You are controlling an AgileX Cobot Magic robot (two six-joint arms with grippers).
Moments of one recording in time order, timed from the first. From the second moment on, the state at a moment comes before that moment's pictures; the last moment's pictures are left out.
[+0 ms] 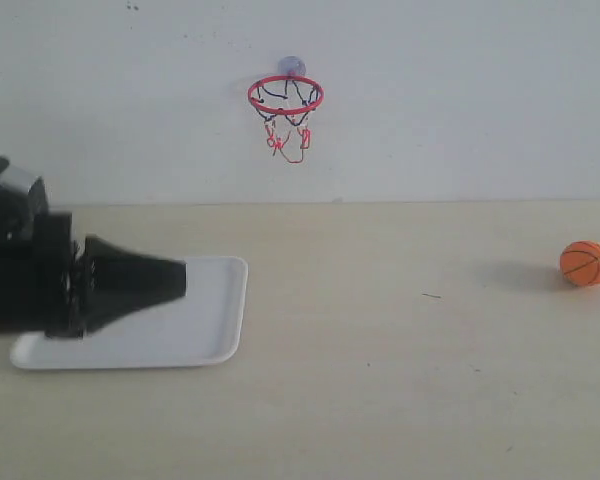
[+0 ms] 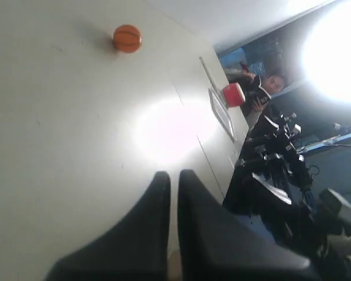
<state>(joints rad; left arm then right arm) -0.02 1.61 -0.65 -1.70 1.21 1.39 0.18 0.00 0.00 0.02 0.35 0.13</state>
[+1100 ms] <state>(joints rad) -0.02 1.07 -0.20 -1.69 1.21 1.54 0.18 0.00 0.00 0.02 0.35 0.13</state>
